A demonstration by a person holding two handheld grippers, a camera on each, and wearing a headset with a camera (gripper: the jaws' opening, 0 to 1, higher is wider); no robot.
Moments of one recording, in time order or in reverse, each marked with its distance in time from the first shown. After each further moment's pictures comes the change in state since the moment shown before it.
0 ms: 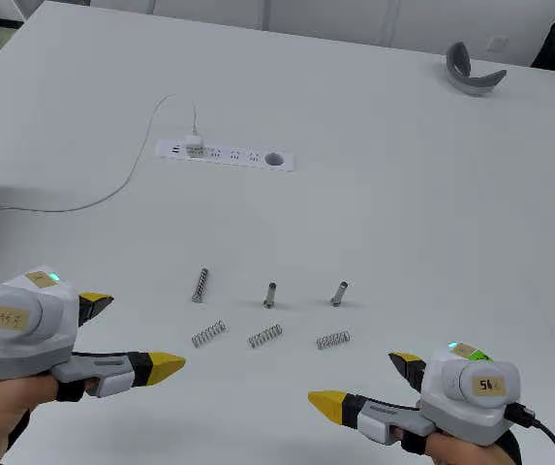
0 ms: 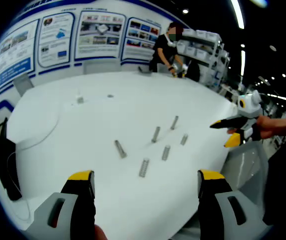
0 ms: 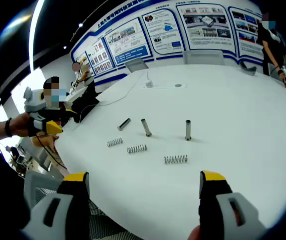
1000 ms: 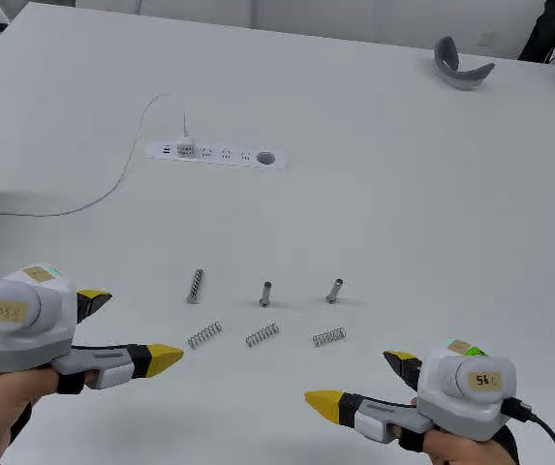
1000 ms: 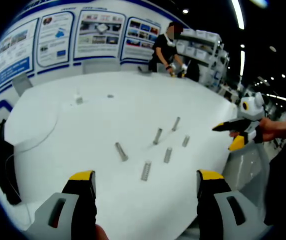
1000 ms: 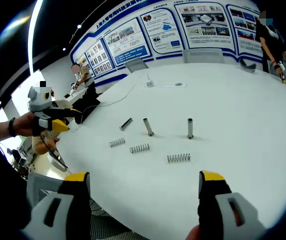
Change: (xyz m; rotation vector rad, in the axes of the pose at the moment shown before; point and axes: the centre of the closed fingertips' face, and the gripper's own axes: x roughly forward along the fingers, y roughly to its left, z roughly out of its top) left arm 0.012 0.007 0.006 0.001 0.006 -0.013; right arm -0.001 0.005 -0.001 0.022 -0.003 0.011
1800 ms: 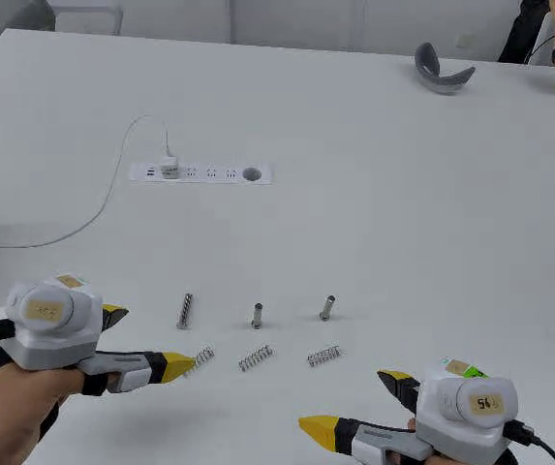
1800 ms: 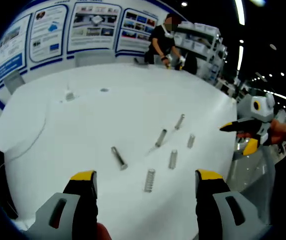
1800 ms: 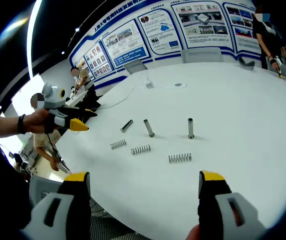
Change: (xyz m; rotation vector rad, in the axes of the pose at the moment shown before) left arm 0.050 0.010 0.010 0.008 0.071 -0.039; right arm 0.000 0.001 0.001 0.029 -0.007 0.008
